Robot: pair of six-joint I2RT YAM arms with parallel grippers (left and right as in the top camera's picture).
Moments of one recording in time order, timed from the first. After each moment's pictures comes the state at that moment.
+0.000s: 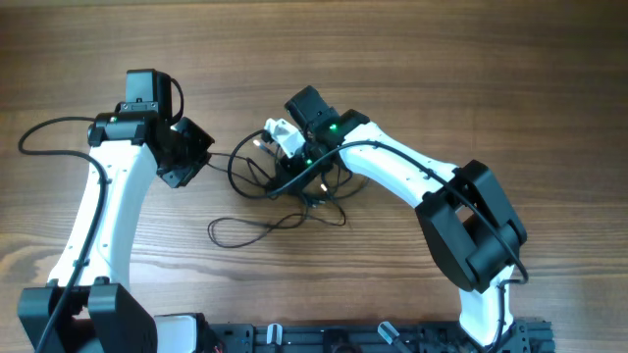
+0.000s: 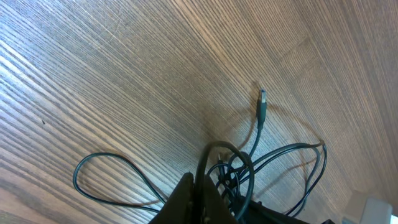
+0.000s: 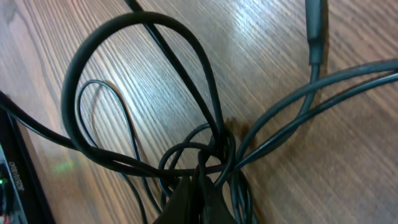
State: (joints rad) left arm 0.03 1.52 1.21 -1.01 0.15 -0.83; right arm 0.68 2.06 1.46 -0.62 -0.53 -0.01
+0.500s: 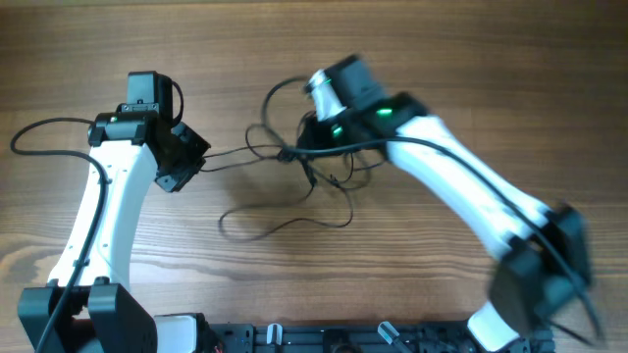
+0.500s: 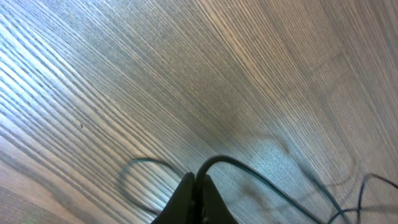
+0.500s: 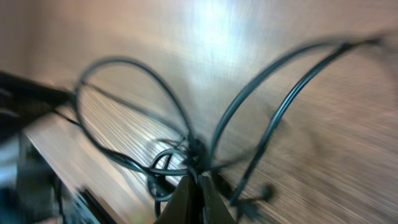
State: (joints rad) left arm 0.03 1.52 1.21 -1.05 0.05 -0.83; right arm 0.57 1.76 1.45 -0.69 -0.42 0.45
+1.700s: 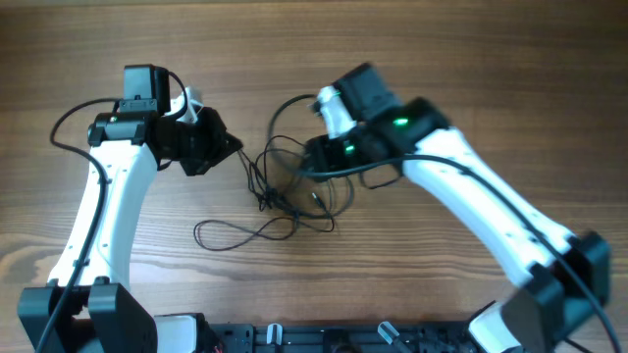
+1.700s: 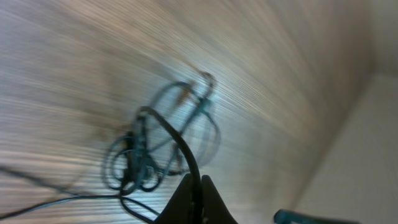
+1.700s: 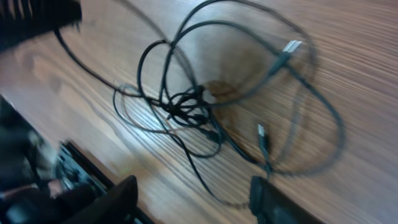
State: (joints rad) left arm 0.03 1.52 1.21 -0.93 0.53 -0.63; right arm 0.63 1.71 1.46 -0.90 -0.41 0.30
